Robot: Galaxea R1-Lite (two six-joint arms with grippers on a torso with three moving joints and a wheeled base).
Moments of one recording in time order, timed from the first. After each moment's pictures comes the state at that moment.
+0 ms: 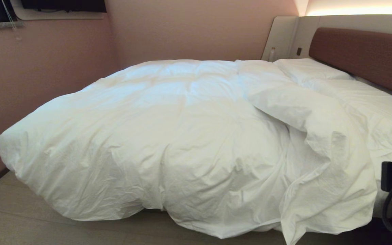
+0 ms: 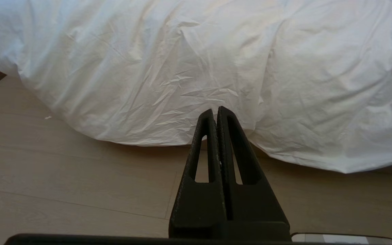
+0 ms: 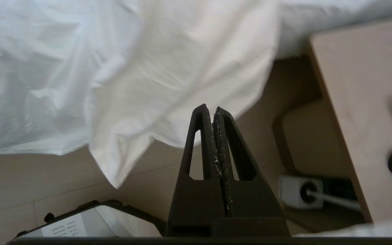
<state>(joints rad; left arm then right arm) -0.01 0.00 -0.02 0.05 0.01 -0.04 0.21 1.24 -0.84 0.34 -0.50 0.32</state>
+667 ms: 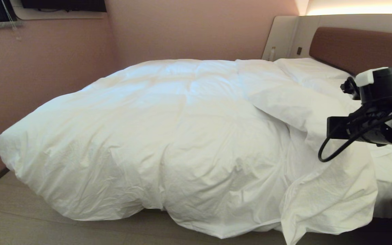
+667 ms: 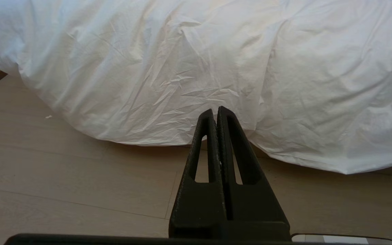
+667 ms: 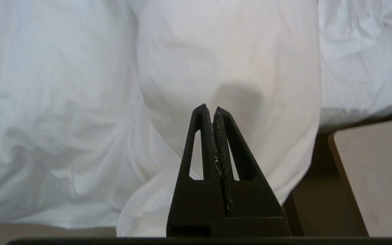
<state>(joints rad) -0.01 0.00 -0.02 0.05 0.01 -0.04 0.17 1.62 -1.16 0.08 -0.49 0.15</state>
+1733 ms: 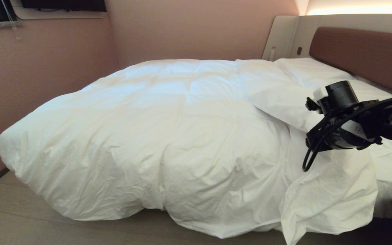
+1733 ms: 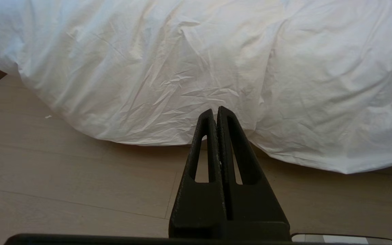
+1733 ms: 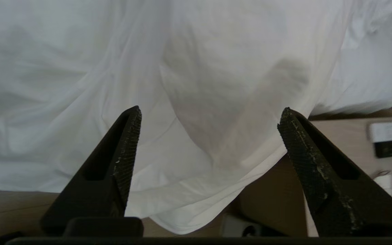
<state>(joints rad) -0.01 0.00 -0.02 0.05 0.01 -0.04 0.25 1.77 -1.28 0.27 -0.62 0.02</state>
